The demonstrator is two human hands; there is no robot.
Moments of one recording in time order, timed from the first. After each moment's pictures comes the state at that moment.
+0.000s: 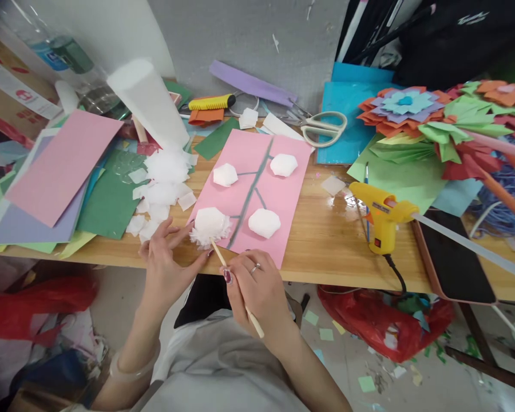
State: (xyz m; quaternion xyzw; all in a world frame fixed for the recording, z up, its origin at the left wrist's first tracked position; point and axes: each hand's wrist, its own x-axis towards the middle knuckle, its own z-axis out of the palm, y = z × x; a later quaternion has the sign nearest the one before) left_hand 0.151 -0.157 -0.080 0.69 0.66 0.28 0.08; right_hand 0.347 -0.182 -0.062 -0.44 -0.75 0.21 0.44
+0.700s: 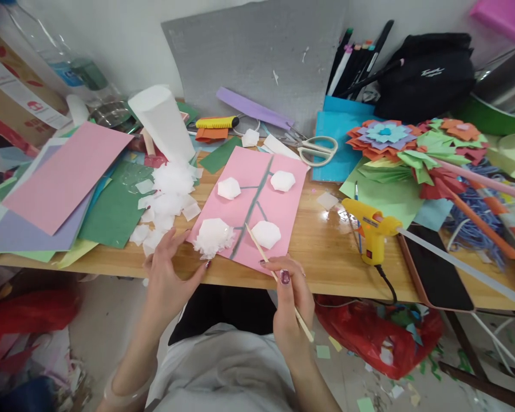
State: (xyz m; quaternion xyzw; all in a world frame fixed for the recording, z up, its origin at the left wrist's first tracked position) left_hand 0.148 -0.164 -0.077 0.68 0.66 0.30 0.11; right_hand 0.356 -0.199 -0.070 -0.59 -0.45 0.31 0.60
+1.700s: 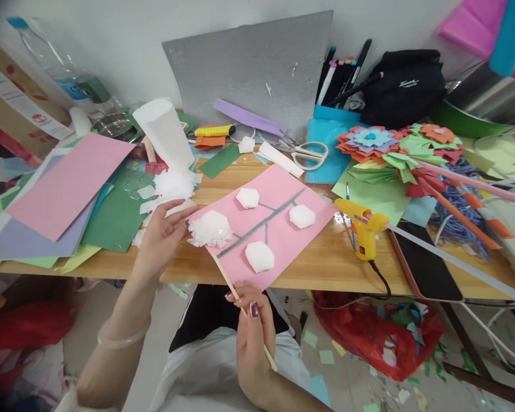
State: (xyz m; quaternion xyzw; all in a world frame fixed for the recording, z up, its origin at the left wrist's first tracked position) left_hand 0.134 -0.088 -0.054 0.51 0.56 0.45 0.47; right_hand 0.290 -0.241 -0.092 -0.43 -0.28 0.47 0.71
